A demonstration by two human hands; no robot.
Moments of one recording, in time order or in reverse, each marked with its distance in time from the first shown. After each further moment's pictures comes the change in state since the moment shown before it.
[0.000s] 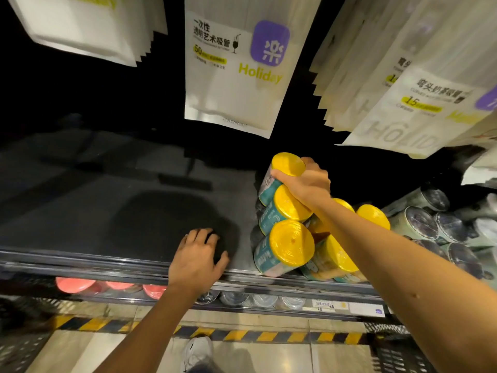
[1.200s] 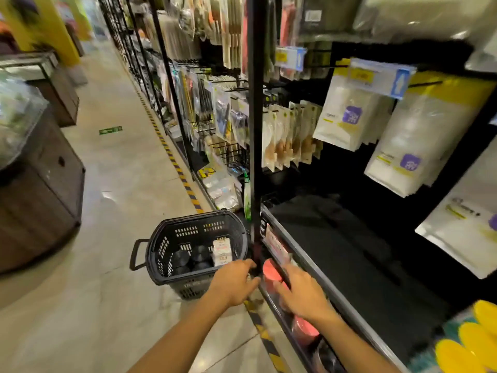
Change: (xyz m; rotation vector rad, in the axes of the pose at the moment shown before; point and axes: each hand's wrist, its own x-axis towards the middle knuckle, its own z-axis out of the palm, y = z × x) left_hand -0.336 -0.040 -0.139 -0.194 0.301 -0.796; right_hand -0.340 -0.139 -0.006 -0.130 -0.692 -1.265
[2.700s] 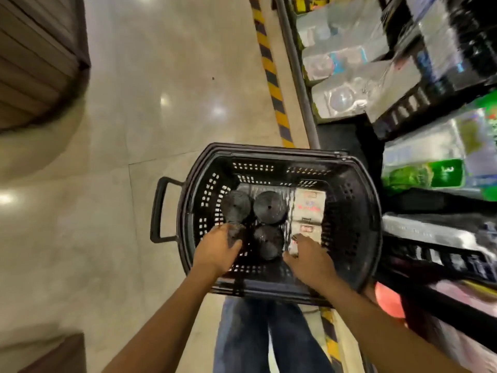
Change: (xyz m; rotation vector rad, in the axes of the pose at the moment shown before) left_hand 0.308 -0.493 0.136 -0.403 -0.229 -0.757; right_hand 0.524 -0.080 0.357 -0.096 -0.748 0.137
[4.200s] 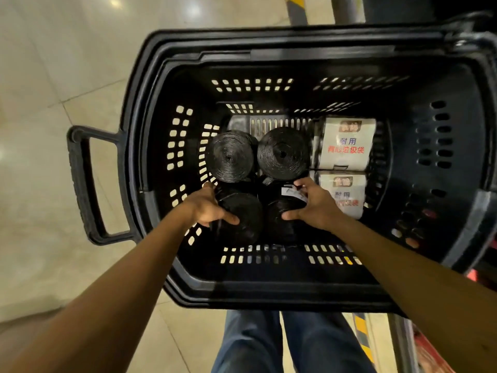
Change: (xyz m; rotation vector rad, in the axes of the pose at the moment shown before) left_hand 0.158 -0.079 0.077 -0.243 -0.625 -0.428; right_hand 0.171 0.053 0.106 0.482 -0.169 0.150
